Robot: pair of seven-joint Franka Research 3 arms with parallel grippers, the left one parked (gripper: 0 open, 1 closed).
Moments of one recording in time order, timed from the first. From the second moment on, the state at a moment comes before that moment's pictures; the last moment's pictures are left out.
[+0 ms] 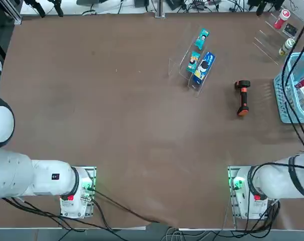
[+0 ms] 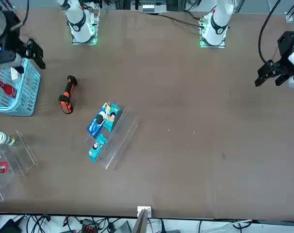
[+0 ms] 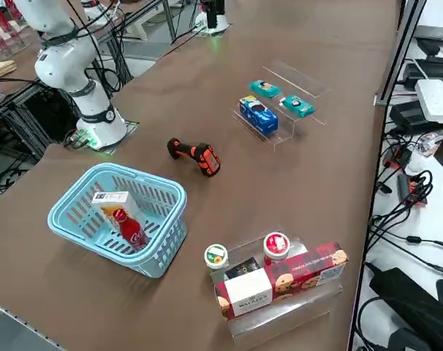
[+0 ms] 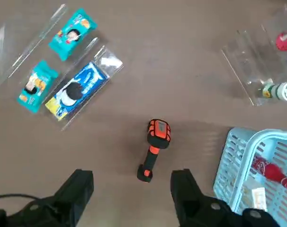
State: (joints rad) arm 0.20 0.01 -0.08 -1.54 -0.06 1.52 -0.03
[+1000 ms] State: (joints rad) arm 0.02 0.04 0.13 -1.54 -0.04 1.50 0.12
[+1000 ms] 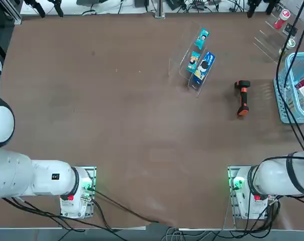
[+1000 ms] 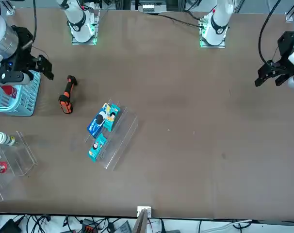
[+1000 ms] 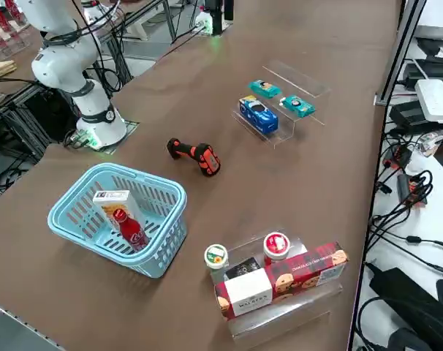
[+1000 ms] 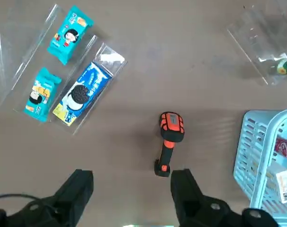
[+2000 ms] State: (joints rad) arm 0.02 -0.01 0.03 -1.57 0.01 1.47 0.12
